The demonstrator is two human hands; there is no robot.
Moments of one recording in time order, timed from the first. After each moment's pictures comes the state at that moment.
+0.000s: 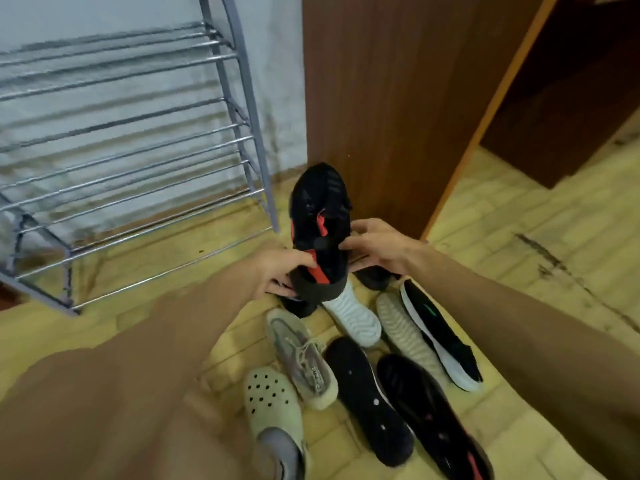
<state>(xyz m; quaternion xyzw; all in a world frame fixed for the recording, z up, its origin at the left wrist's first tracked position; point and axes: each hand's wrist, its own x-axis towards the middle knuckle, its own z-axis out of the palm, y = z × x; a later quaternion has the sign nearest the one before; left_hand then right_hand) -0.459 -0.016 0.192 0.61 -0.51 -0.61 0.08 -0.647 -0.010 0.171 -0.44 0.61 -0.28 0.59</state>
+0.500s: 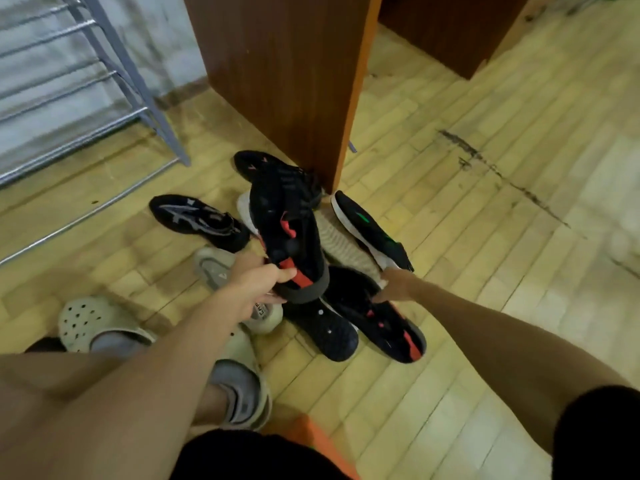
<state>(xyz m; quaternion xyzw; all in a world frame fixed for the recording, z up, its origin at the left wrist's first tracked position) -0.506 0.083 0.069 0.61 -0.44 -0.65 0.06 -0.750 0.182 -0.003 -0.40 0.79 0.13 0.44</state>
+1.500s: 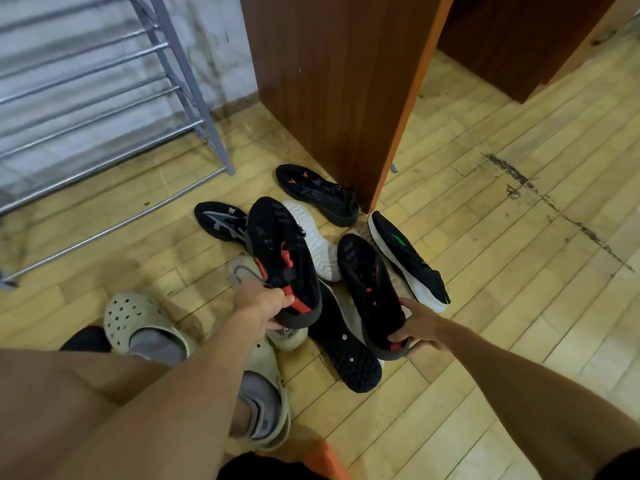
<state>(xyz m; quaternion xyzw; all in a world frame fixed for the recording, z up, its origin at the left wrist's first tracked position) -0.474 0.069 0.042 0.72 -0.34 -0.60 0.11 -0.739 0.184 -0.026 -0.23 0.74 -0.10 0.62</state>
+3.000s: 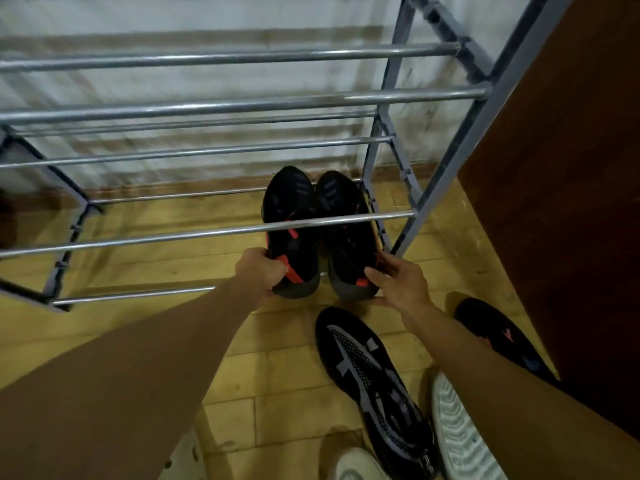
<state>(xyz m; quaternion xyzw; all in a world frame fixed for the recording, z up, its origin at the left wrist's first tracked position) -0.295 -0.303 -0.073 0.79 -0.26 -0.49 0.26 -0.508 -0.312 -0.118 -0.42 0.69 -0.30 0.50</state>
